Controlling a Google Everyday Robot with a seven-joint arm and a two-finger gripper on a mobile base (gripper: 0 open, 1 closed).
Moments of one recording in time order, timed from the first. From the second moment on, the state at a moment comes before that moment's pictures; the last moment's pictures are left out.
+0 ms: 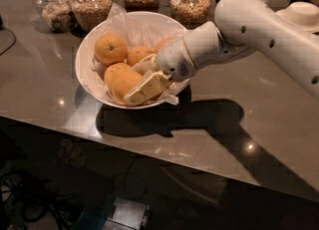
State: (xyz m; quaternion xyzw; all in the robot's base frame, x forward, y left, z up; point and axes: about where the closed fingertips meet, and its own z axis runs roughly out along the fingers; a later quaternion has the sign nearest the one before) arm 0.526 0.060 0.880 -0.61 0.62 0.38 0.32
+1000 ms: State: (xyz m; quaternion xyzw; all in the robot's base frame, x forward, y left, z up) arm 0.509 0.055 0.915 -0.61 0.60 0.38 0.37
